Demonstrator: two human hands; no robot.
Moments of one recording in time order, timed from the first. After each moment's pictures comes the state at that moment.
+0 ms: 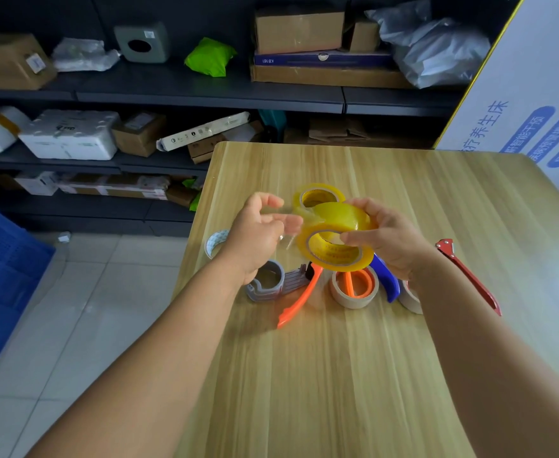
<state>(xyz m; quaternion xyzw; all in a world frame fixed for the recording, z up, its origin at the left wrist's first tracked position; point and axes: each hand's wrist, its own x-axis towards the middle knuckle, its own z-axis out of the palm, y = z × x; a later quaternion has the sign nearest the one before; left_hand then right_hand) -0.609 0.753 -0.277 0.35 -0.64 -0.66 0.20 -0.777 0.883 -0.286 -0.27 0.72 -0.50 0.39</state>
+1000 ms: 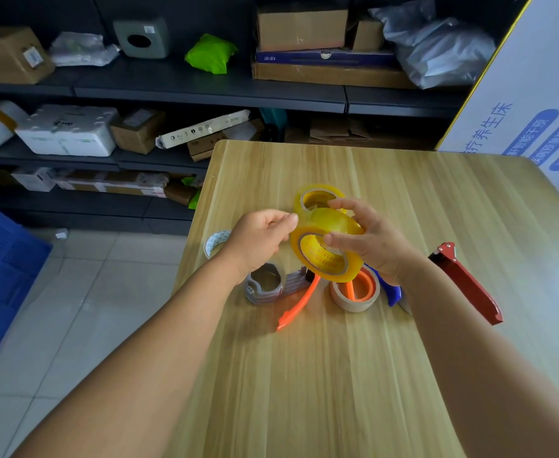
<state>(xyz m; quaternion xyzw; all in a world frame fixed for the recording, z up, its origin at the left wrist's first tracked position) -0.610 0.740 -0.287 0.34 -0.72 -0.58 0.15 -0.763 0.869 -0.288 -0.33 0.73 -0.47 0.37</state>
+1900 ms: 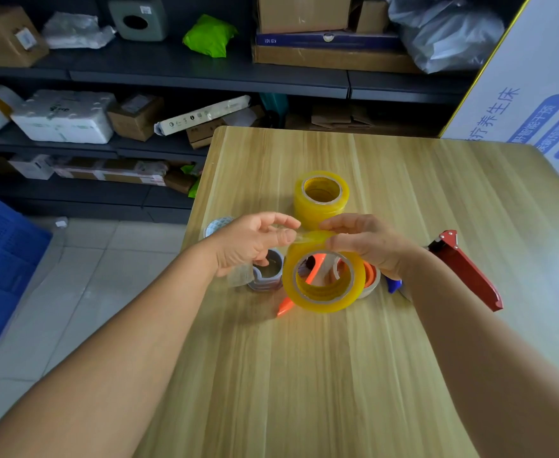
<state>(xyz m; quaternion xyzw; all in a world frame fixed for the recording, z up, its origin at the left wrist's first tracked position) -0.586 0.728 -0.296 0.27 -0.70 -0.66 -0.02 -0.767 0.873 -0.305 -0.33 0.73 -0.38 0.46</state>
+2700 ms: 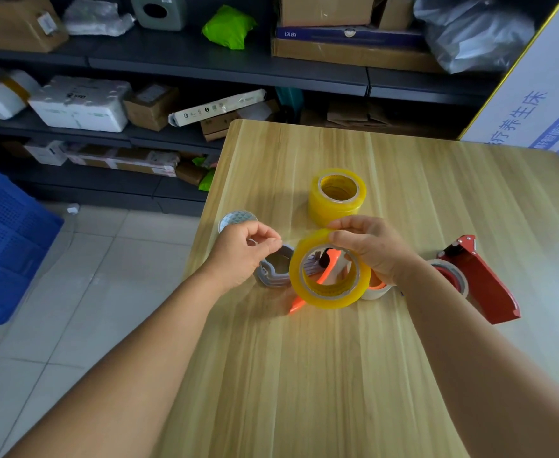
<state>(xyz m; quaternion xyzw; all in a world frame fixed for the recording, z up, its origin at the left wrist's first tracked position) -0.555 0.732 -0.333 0.36 -0.73 -0.55 0.18 -0.749 0.858 -0.326 -0.28 0.73 -0.46 0.42</state>
